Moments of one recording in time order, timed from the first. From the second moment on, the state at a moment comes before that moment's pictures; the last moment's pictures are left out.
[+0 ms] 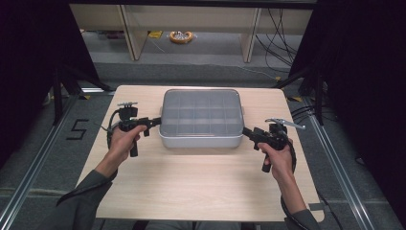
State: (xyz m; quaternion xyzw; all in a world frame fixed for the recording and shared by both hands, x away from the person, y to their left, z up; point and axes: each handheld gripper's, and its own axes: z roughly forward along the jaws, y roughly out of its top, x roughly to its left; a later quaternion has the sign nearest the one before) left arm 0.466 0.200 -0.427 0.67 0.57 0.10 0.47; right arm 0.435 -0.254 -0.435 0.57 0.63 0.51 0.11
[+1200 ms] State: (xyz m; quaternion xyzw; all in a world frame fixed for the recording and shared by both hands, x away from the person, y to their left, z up) left arm 0.332 0.168 -0.481 0.75 0.47 0.06 0.46; right arm 0.335 -0.234 -0.477 0.53 0.71 0.46 0.09
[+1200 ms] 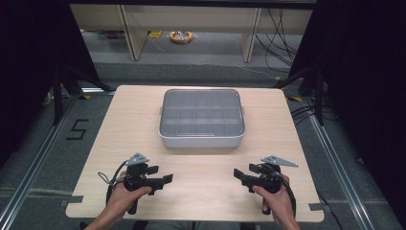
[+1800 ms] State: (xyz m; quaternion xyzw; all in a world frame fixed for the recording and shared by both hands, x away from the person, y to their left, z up) left arm 0.303 0.167 -0.496 0.78 0.44 0.07 0.44; right arm 0.290 -0.230 -0.490 0.51 0.73 0.45 0.08
